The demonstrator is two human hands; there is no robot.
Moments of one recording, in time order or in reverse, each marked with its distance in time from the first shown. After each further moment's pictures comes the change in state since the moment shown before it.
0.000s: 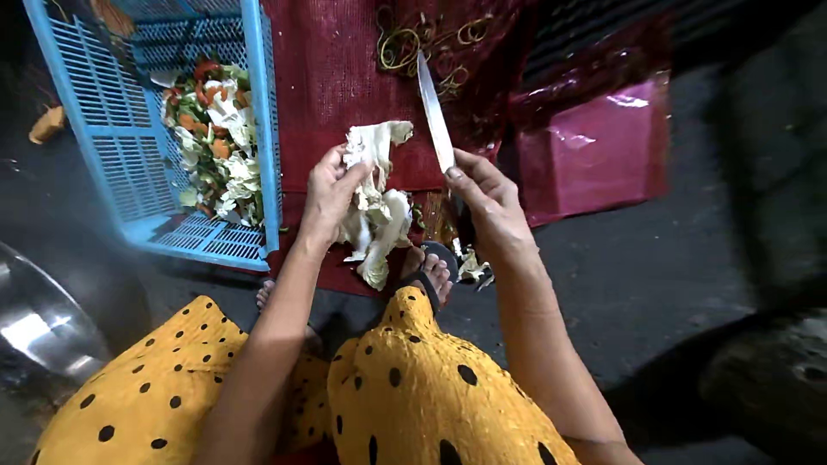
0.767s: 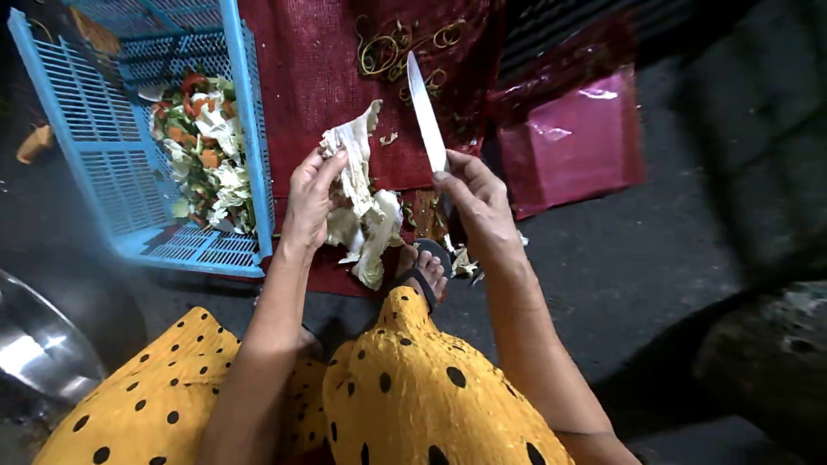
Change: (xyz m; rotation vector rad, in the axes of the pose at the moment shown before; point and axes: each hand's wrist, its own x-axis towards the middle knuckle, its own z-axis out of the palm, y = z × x) left_hand -0.009 0.014 -0.003 -0.172 -0.018 -0.054; right_hand -0.013 0.000 0.000 -0.073 0.062 -0.046
